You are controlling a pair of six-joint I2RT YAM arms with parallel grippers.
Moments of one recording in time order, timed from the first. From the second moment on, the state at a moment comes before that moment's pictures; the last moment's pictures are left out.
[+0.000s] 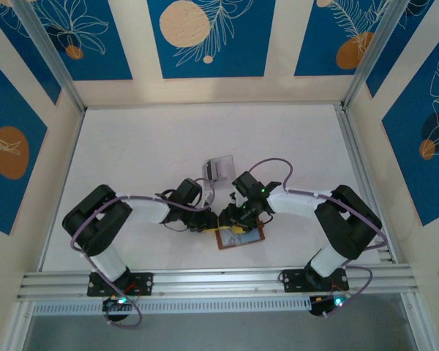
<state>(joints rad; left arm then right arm) -0.75 1.68 0.67 0.00 0.63 -0.81 0.75 1.58 0.78 -0.43 -0.55 0.84</state>
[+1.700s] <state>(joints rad) -0.66 1.65 0.63 0.05 0.67 -0.90 0.82 1.51 0.82 -0.59 -0.52 0.68</state>
